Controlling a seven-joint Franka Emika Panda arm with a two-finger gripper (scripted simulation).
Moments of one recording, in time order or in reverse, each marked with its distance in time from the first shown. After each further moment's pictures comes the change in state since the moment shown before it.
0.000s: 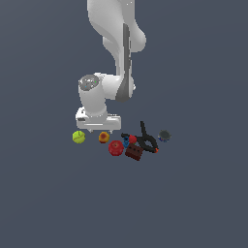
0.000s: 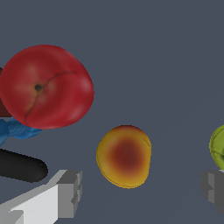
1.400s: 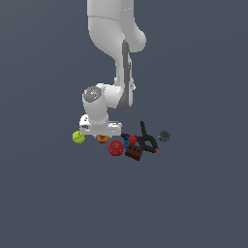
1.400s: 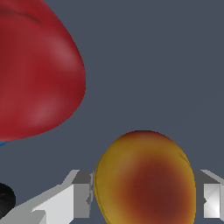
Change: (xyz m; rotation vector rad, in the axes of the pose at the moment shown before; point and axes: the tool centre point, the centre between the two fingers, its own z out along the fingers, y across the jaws) arm -0.001 -0.002 0.049 0.001 0.002 -0.004
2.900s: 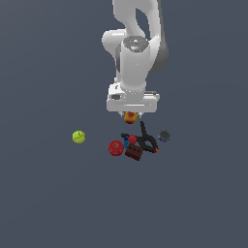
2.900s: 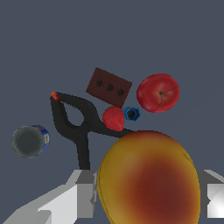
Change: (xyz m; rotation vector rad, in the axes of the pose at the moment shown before) arm -0.013 -0.144 -0.158 -0.005 -0.001 0.002
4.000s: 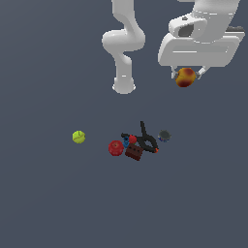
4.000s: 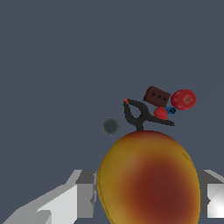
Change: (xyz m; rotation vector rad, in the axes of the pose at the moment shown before) arm -0.009 -0.171 -0.189 0.002 -0.001 0.000
